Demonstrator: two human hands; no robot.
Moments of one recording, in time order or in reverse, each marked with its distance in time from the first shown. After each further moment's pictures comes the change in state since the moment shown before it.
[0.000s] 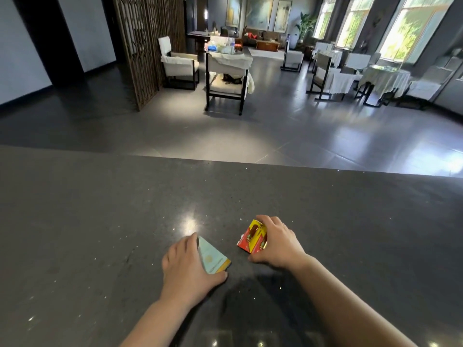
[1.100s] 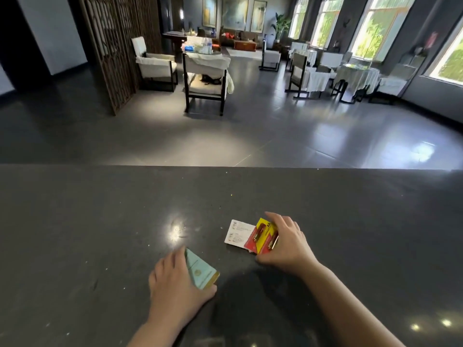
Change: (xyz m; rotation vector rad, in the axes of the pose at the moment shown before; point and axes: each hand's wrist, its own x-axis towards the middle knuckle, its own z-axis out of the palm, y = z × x) left_hand 0.011 0.012 0.025 0.020 -0.014 0.002; right_hand -0.010 0.041 -0.028 0.138 0.188 0.081
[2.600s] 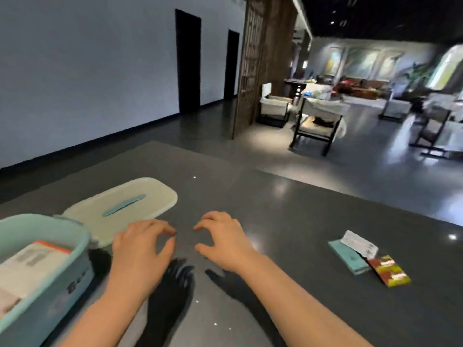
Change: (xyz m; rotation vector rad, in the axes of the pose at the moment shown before) left_hand -0.232 -0.164 -0.276 0.078 0.547 -0.191; right_hand -0.191 -0.350 0.119 -0.041 -0.264 -0.948
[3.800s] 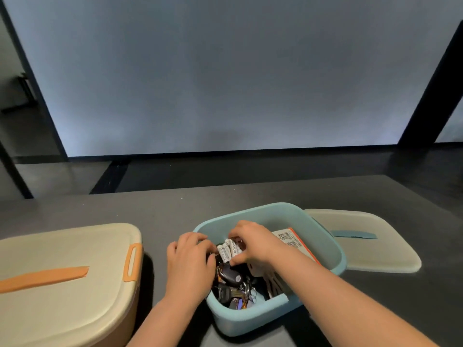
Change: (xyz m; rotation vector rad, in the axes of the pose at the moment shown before) left_hand -0.136 -0.234 -0.152 0.439 0.271 -0.732; right_hand 0.136 -0.333 0.170 -0.061 -0.566 -0.820
